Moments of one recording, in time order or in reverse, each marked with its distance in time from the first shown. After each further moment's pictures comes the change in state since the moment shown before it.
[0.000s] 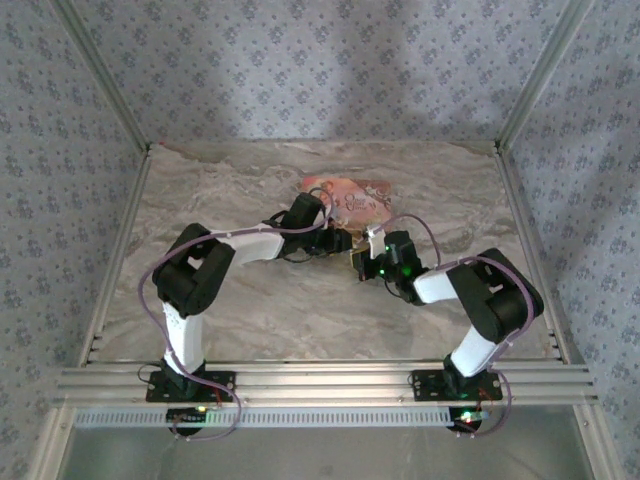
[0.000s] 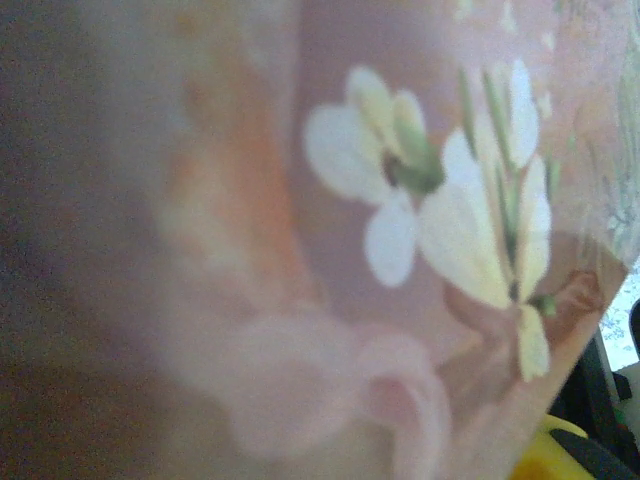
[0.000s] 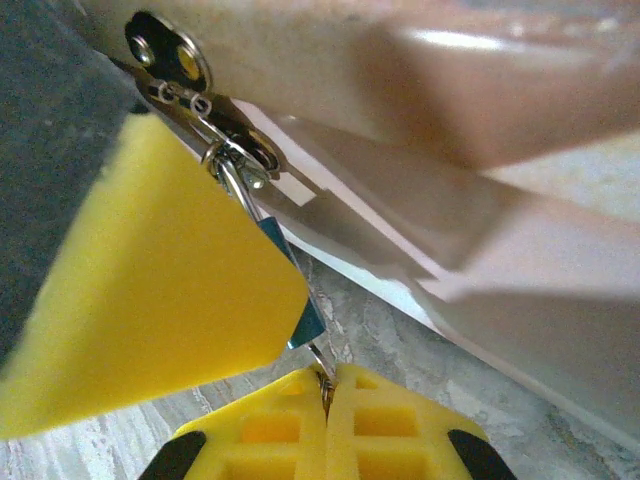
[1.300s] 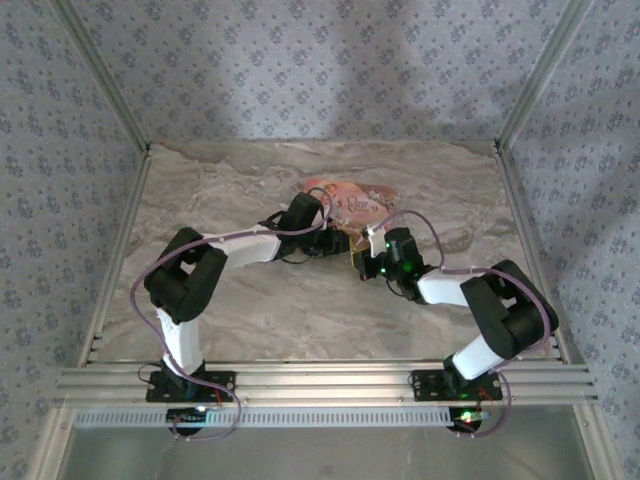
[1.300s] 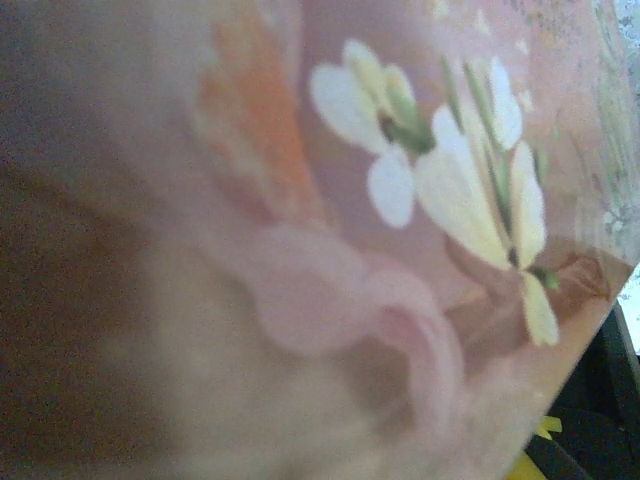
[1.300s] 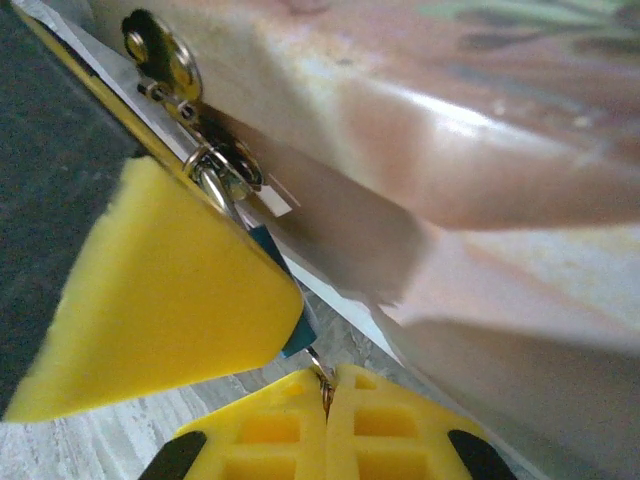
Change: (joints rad) left arm -0.011 -0.062 -0.029 -0.023 -0.012 0.018; right arm 0.011 -0.105 0.029 -0.156 0.007 -0.025
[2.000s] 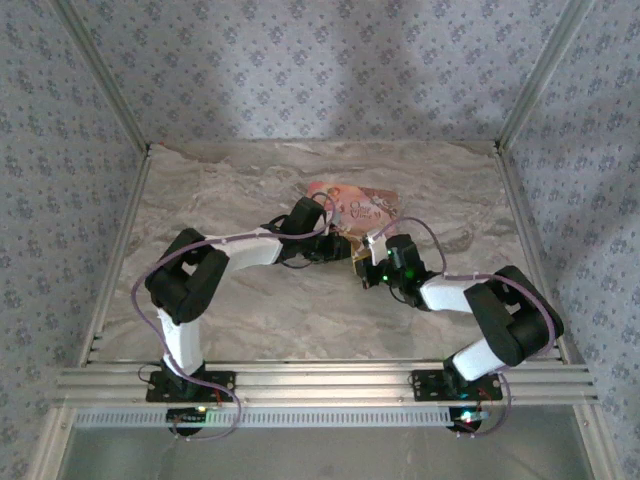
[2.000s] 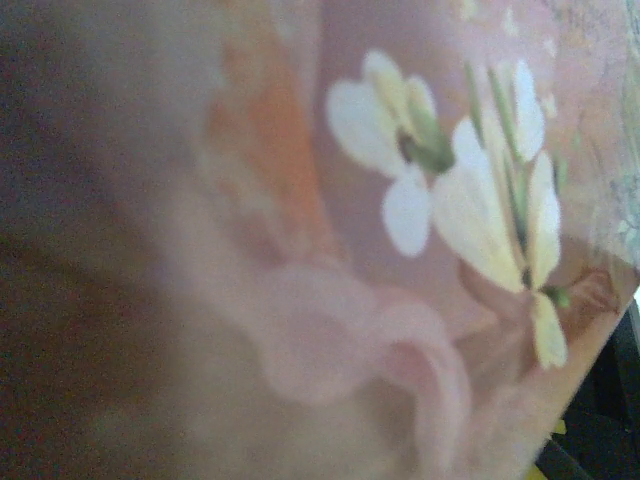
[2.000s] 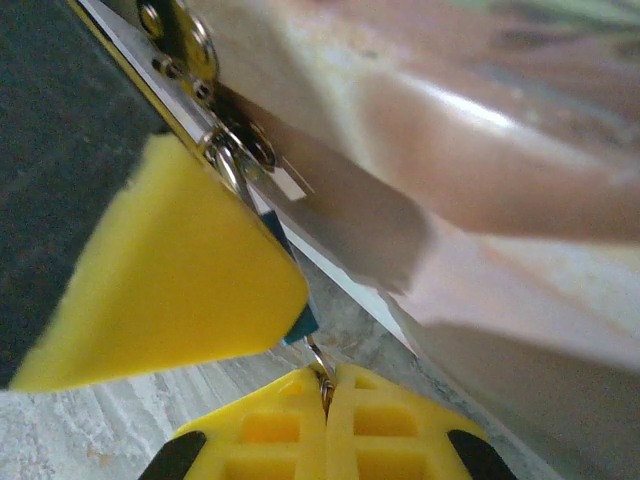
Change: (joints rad) left arm -0.019 0.000 -0.017 -0.015 0.011 0.022; right arm 0.014 -0.045 -0.056 -0.019 0.011 -0.043
